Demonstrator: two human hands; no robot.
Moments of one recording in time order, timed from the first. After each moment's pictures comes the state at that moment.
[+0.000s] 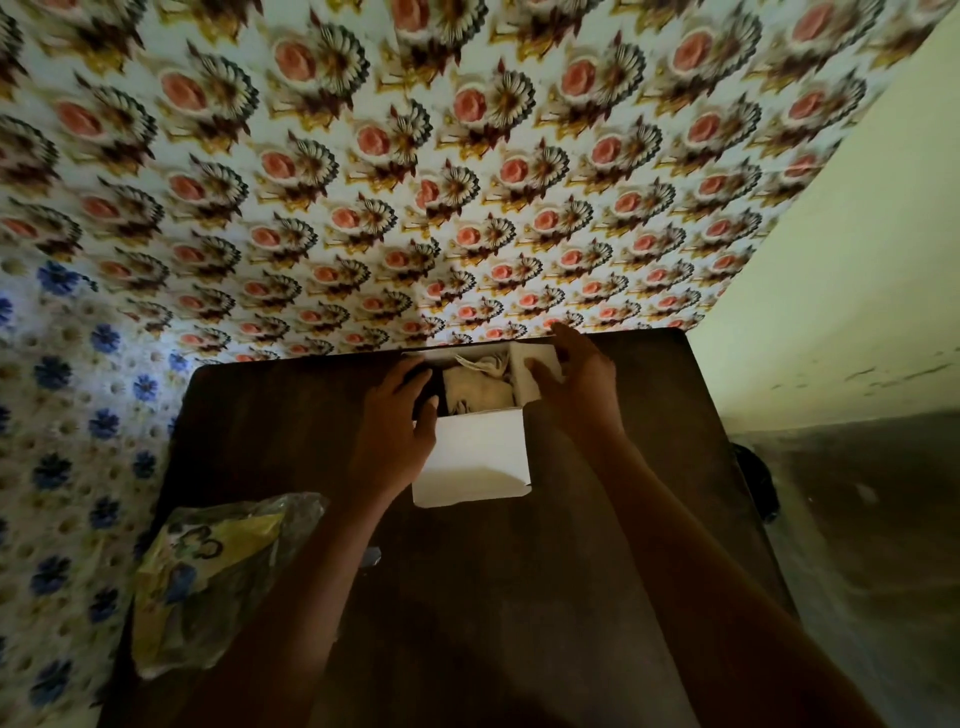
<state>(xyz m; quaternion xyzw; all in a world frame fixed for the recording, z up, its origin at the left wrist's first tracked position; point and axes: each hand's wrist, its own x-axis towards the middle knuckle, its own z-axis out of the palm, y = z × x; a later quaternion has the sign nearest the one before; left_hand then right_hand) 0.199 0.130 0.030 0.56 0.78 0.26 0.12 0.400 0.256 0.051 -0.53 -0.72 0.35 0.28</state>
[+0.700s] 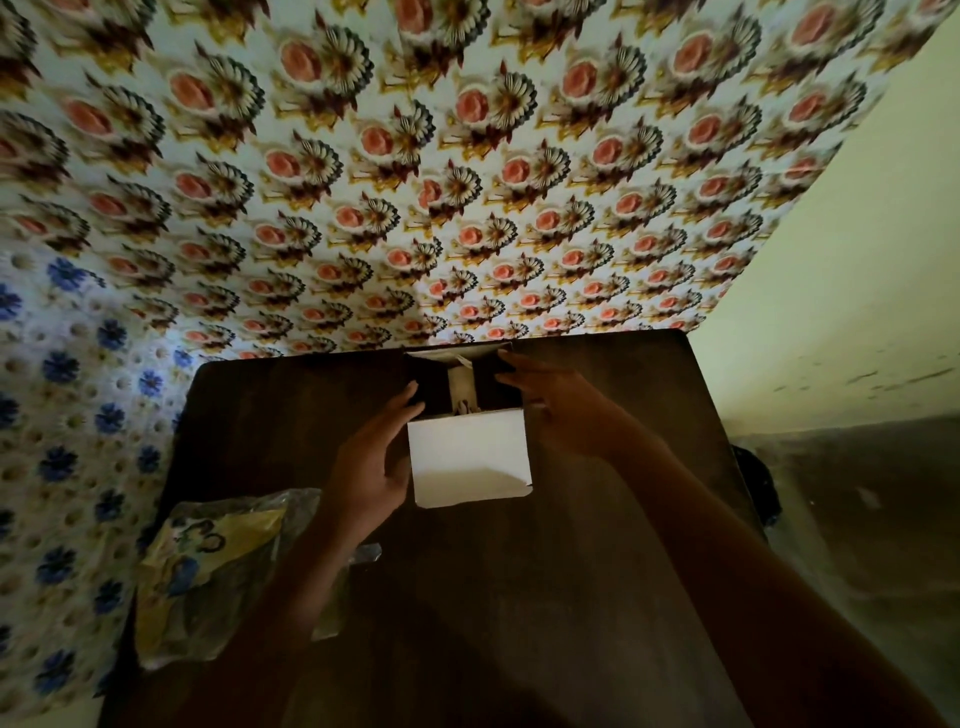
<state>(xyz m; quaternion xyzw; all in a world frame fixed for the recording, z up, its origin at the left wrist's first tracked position) 0.189 0.076 0.028 0.60 0.72 0.32 0.15 0.415 0.254 0.069 -0.30 -0.89 0.33 0.03</state>
